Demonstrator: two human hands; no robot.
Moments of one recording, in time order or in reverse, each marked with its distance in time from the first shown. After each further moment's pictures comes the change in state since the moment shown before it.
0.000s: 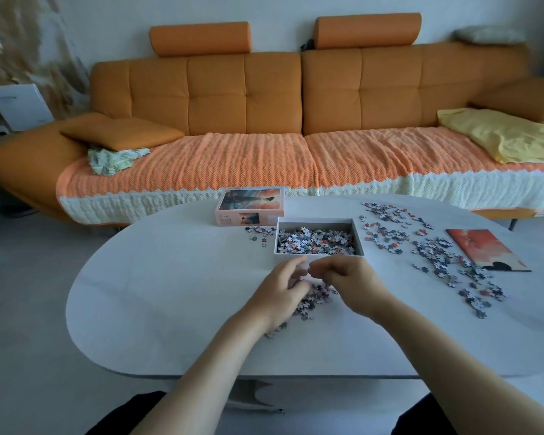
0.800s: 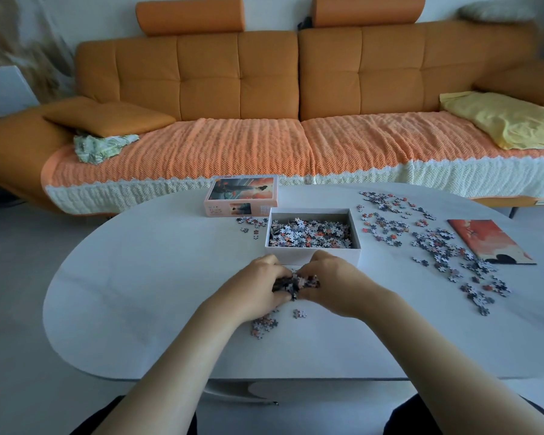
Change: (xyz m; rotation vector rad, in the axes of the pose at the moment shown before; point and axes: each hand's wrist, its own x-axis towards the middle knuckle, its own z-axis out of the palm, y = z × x) left_hand 0.007 0.001 -0.026 0.626 -0.151 0.079; right_hand 0.006 -0.016 0.004 -0.692 -0.340 -0.074
